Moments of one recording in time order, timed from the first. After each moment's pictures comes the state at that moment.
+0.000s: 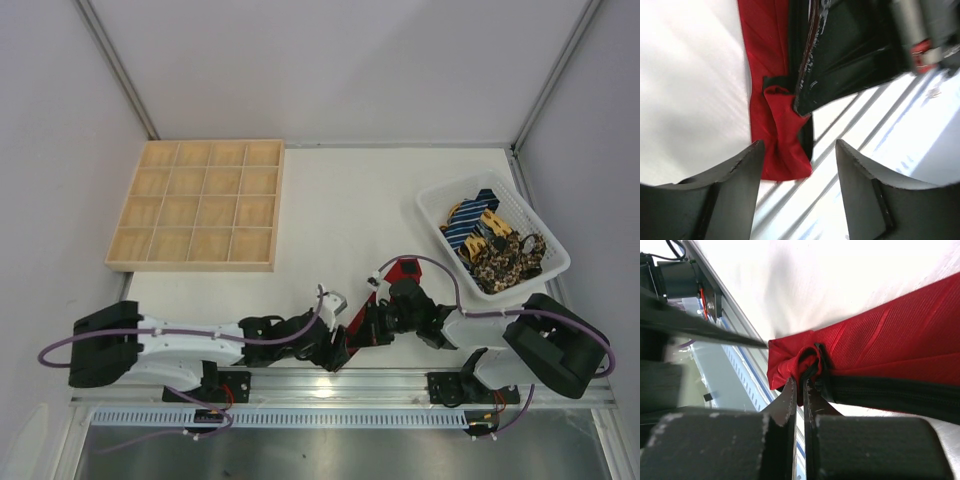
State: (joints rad) left arm -1.34 1.27 0.48 0.05 -0.14 -0.66; right arm 0.83 1.33 0.26 0.39 -0.54 0.83
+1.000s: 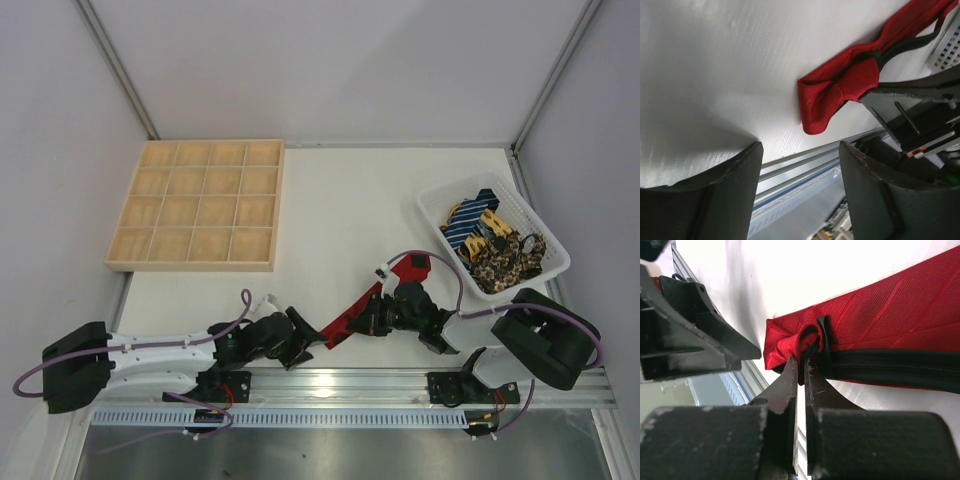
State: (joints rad) left arm -1.19 0.97 0.24 -0.08 -0.15 -1.73; right arm 0.83 1.39 0.20 0.68 -0.32 0.89
